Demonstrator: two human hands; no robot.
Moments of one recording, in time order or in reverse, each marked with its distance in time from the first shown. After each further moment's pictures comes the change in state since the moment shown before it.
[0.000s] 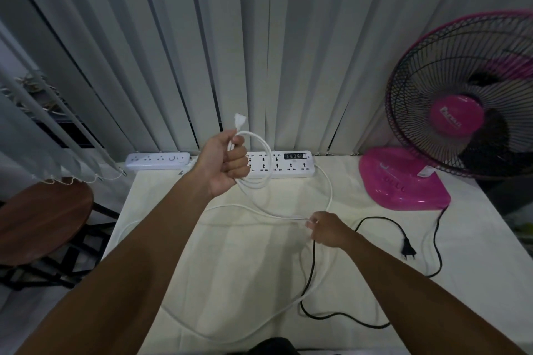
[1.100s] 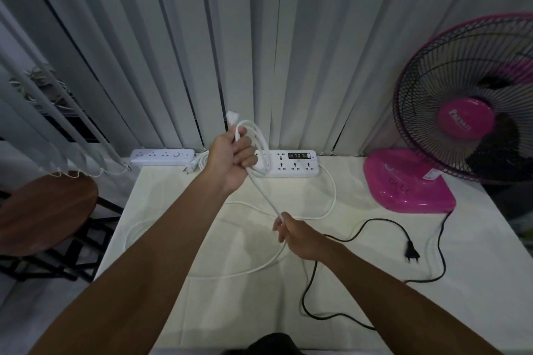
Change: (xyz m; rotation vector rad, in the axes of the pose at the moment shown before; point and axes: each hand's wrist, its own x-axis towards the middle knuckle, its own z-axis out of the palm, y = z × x) left_hand -0.003 -0.007 0.021 -0.162 0.112 0.199; right_hand -0.021 -0.046 0.046 0.009 -0.125 -0.423
